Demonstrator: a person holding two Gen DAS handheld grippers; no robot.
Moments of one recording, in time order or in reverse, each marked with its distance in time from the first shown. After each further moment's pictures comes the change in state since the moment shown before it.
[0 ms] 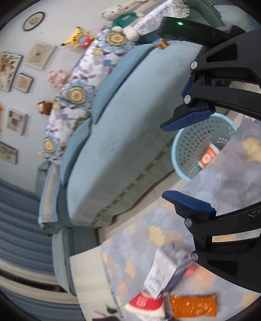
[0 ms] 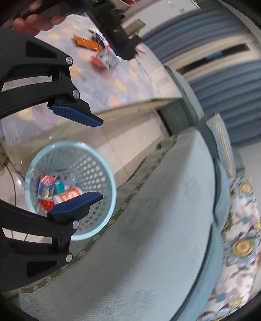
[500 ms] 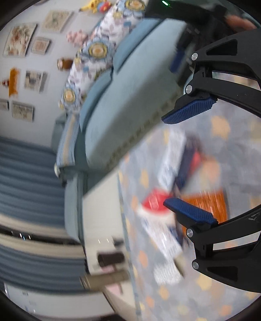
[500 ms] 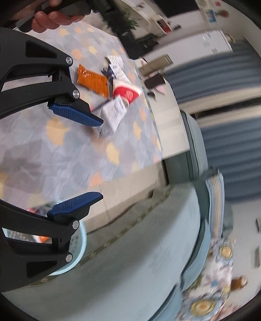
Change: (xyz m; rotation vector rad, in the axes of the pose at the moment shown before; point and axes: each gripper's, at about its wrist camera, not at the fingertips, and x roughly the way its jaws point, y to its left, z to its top) left arm -0.098 0.127 0.014 -0.068 -0.066 0.341; right arm 0.030 0.157 0.028 -0.288 0.010 0.199
